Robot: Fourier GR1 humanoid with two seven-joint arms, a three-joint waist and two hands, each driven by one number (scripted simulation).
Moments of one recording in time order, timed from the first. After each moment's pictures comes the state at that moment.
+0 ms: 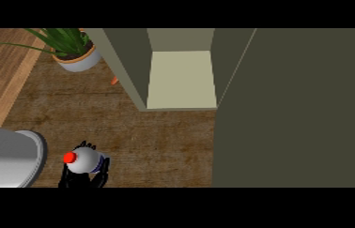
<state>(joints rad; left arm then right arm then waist) 0.14 0.04 0.01 -0.99 0.57 0.07 -0.90 0.83 -0.19 -0.19 -2.39 -0.45 0.49 -0.15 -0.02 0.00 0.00</state>
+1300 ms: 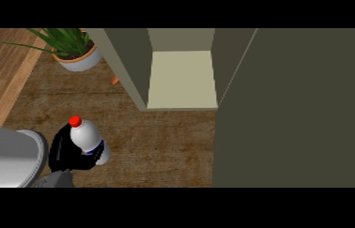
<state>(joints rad) -0.16 0.26 -0.02 -0.80 0.51 -0.26 -0.73 0.90 -0.23 -0.23 -2.38 -0.50 0.49 -0.22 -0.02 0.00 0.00</state>
